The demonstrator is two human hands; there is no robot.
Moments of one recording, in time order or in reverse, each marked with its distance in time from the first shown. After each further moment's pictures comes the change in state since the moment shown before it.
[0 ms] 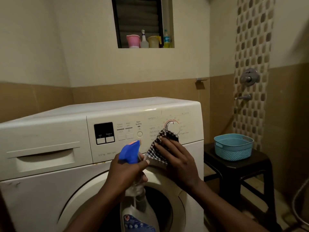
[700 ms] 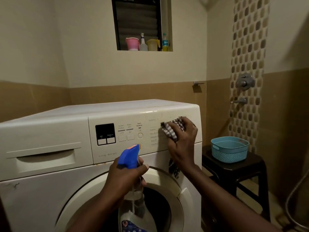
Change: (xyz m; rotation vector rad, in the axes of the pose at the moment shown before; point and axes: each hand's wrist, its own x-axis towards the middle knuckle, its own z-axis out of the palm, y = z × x) left_hand -0.008 -0.001 -0.008 0.023 -0.043 -0.012; right_hand 0.061 -0.006 -0.022 0.352 0.230 0.544
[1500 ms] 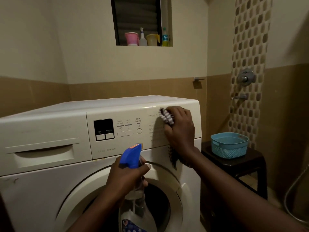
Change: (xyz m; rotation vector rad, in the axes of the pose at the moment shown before) left_hand -0.007 -0.004 0.006 0.023 -0.024 -0.012; right_hand 0.029 -0.019 -0.009 -0.123 -0.056 -0.109
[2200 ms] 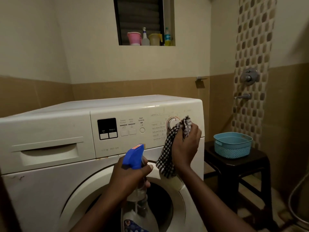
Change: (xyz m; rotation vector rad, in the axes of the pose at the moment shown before) left_hand -0.005 0.004 -0.001 0.027 0.005 -0.037; right_hand -0.044 -0.006 0.025 0.245 0.350 0.556
